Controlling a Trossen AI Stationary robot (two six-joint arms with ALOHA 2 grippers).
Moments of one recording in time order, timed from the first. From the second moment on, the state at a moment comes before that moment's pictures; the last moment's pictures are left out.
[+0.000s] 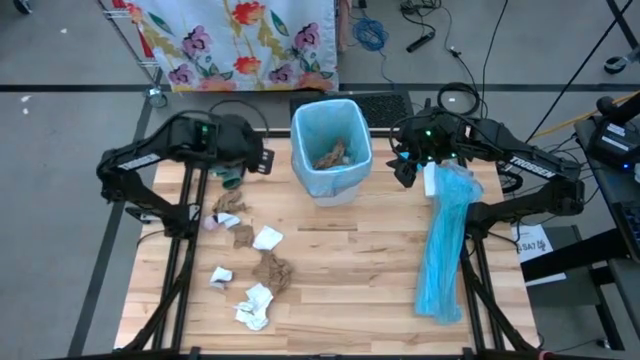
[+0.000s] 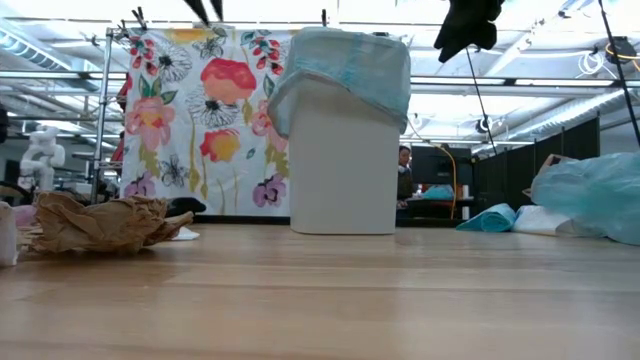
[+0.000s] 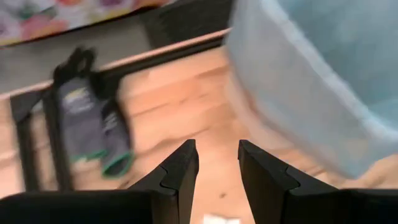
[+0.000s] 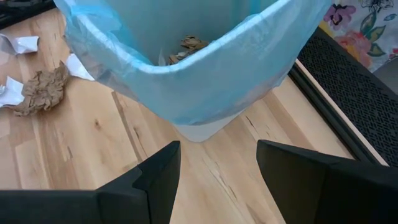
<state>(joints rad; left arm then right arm) 0.10 1.43 1.86 -1.58 -0.50 -1.04 -0.36 1.17 1.38 -1.04 0.02 0.15</state>
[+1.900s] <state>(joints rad) 0.18 1.64 0.72 -1.30 -0.08 -0.65 -0.36 1.17 1.38 -0.96 0.02 0.22</state>
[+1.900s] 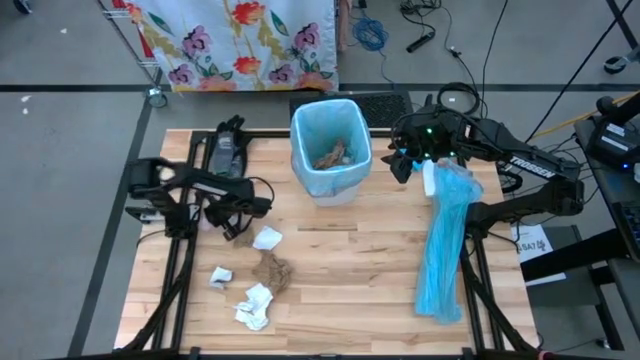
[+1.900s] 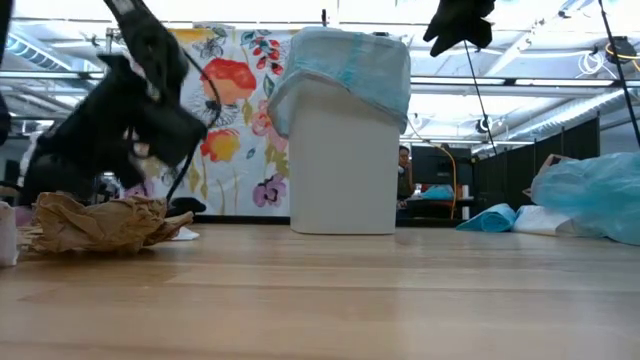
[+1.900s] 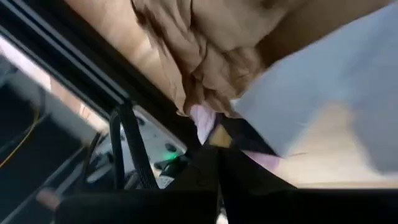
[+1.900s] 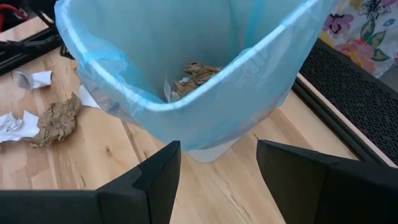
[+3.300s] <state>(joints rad) 0.27 1.47 1.06 -1.24 -0.18 -0.68 -0.36 1.17 1.38 -0.95 0.02 0.23</state>
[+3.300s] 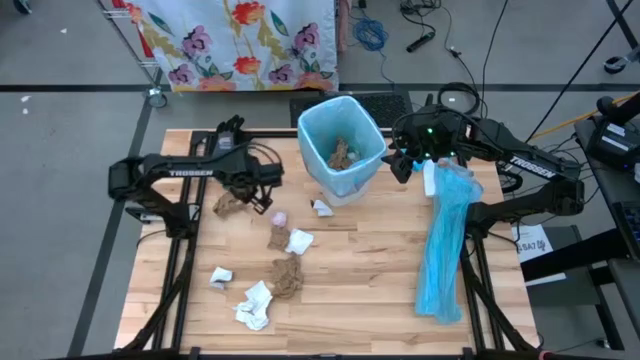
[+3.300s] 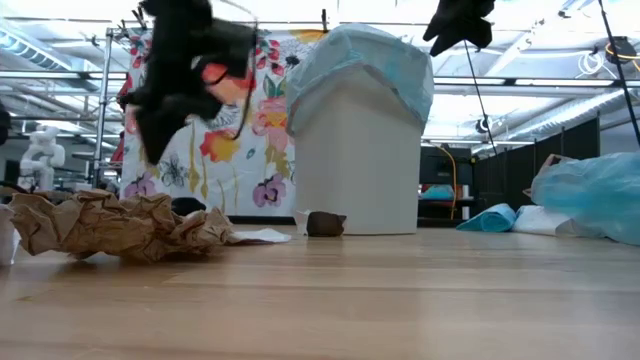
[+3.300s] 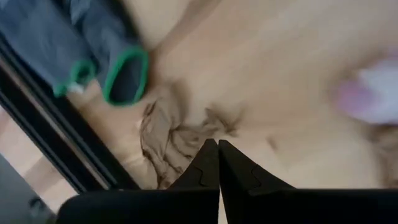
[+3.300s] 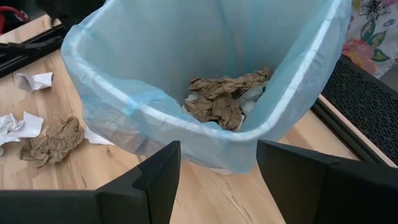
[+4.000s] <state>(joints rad) 0.37 1.35 0.61 -0.43 0.28 -0.87 -0.36 1.17 1.38 -0.95 0.02 0.27</state>
